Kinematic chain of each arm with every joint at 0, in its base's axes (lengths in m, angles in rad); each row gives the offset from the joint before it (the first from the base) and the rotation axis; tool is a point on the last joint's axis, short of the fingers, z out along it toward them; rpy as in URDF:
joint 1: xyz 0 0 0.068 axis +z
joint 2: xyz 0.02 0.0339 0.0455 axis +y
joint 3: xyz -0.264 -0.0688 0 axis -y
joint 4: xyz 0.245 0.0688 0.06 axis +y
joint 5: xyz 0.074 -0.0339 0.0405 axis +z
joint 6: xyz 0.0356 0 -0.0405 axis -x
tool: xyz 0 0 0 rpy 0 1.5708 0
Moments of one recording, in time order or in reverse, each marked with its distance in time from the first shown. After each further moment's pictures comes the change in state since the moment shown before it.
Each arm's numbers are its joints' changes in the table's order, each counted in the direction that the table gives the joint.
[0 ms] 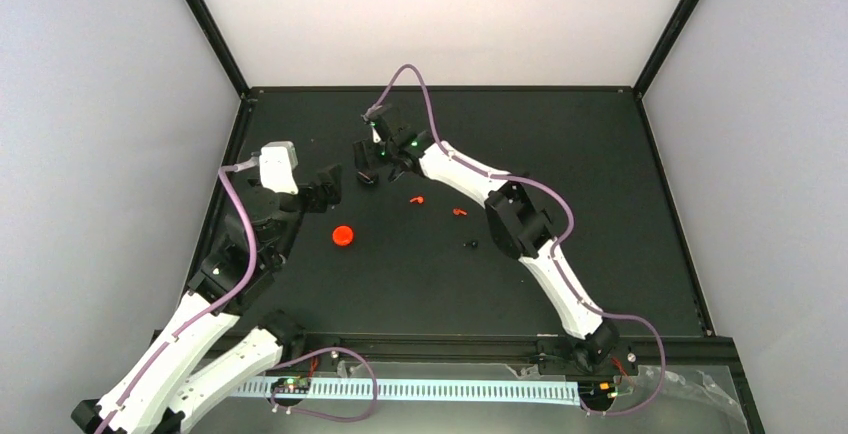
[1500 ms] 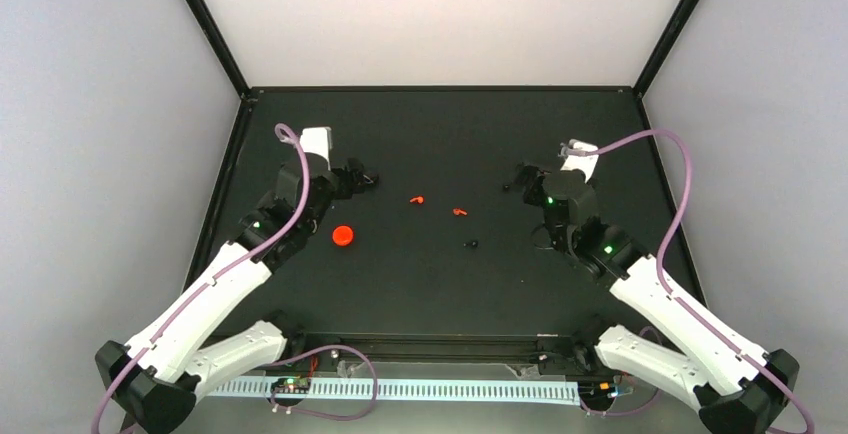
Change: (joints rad) left arm 0.026 0.307 0.082 0.078 -0.025 0.091; right arm -0.106 -1.536 -1.273 -0.020 -0.690 -0.194
